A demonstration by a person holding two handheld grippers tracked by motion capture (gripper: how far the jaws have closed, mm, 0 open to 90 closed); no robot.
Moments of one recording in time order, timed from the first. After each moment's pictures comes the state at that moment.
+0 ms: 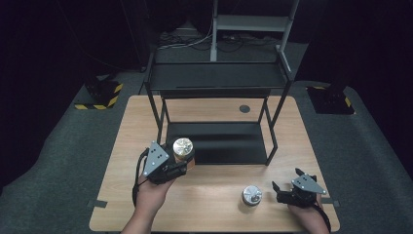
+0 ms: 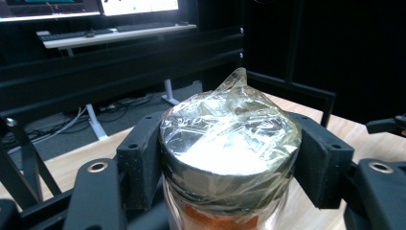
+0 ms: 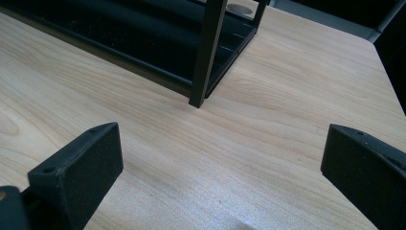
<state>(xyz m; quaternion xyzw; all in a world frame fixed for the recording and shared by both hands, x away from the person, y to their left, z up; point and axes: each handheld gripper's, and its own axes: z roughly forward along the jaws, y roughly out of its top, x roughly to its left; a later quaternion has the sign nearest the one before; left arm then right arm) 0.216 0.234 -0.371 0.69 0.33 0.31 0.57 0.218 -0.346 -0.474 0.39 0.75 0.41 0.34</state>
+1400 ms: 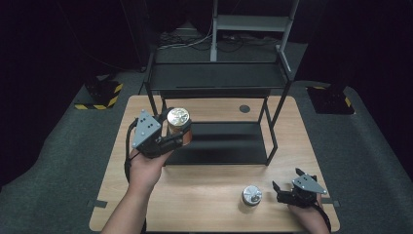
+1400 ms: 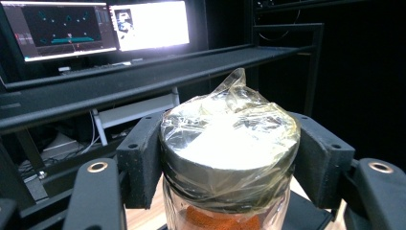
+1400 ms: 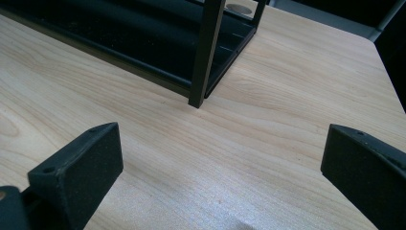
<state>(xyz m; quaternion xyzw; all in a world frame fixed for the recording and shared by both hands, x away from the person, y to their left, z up) 0.238 0.238 -0.301 0.66 0.32 0.34 0.59 0.218 -0.348 -0.474 0.39 0.75 0.41 0.34</state>
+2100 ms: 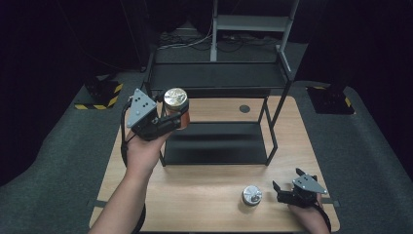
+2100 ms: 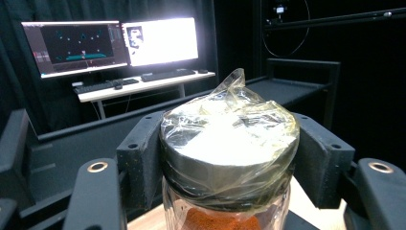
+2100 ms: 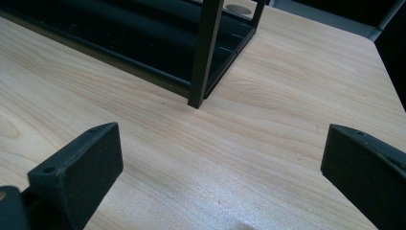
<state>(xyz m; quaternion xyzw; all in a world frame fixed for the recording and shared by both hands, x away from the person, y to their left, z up) 0.255 0.237 -0.265 0.64 0.32 0.36 0.60 0.218 -0.349 -0.474 0.40 0.75 0.41 0.34</state>
